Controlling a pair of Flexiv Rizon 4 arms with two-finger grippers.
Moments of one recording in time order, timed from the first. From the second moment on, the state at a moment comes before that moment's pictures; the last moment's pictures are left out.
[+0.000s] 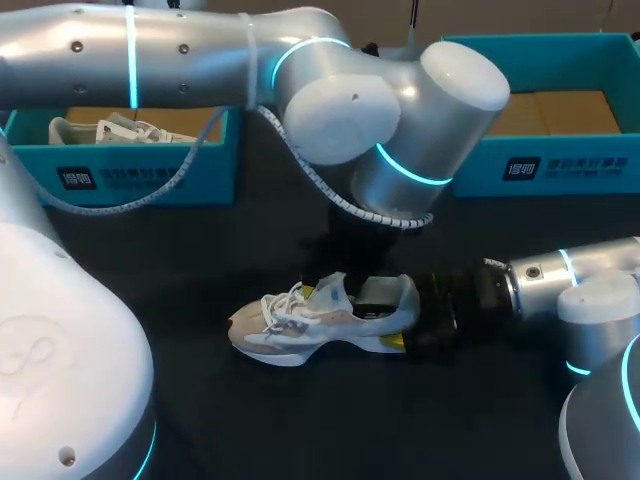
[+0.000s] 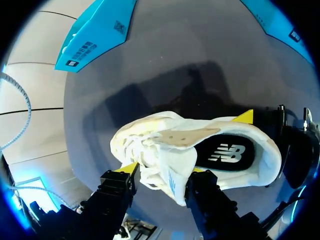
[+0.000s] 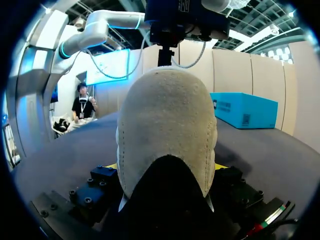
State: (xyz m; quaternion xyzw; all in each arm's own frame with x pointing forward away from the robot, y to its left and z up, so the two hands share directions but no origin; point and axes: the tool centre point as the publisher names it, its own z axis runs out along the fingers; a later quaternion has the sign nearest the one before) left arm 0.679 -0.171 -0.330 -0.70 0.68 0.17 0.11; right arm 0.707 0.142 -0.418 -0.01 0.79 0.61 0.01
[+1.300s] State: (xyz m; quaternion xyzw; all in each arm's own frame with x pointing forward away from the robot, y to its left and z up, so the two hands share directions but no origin) left arm 0.686 -0.099 -0.328 -0.71 0.70 0.10 -0.03; right arm 0.707 0.142 -0.417 -0.01 0.79 0.61 0.00
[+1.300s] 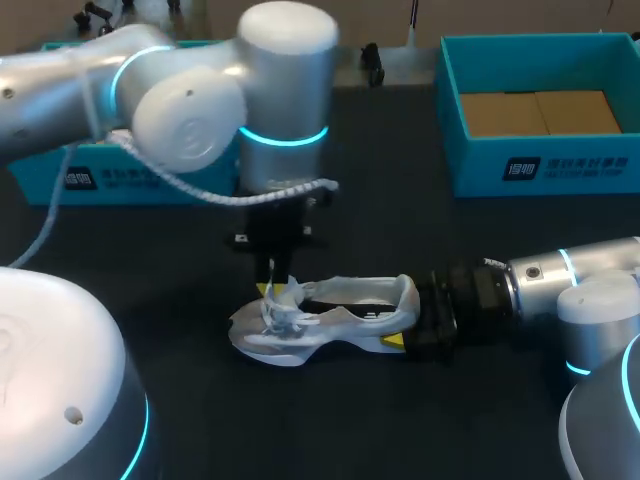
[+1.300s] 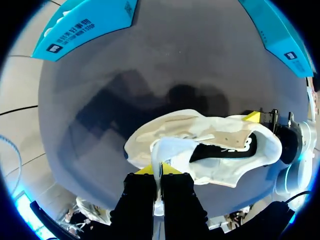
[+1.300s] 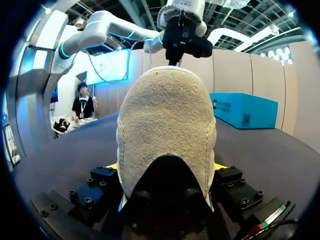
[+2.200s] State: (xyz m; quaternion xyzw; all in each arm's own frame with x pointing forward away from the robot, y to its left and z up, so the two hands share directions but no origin) left arm 0.687 -0.070 -0.337 -0.66 0.75 -0.01 -0.12; right arm 0.706 0.142 -0.418 -0.01 0.79 0.61 0.01
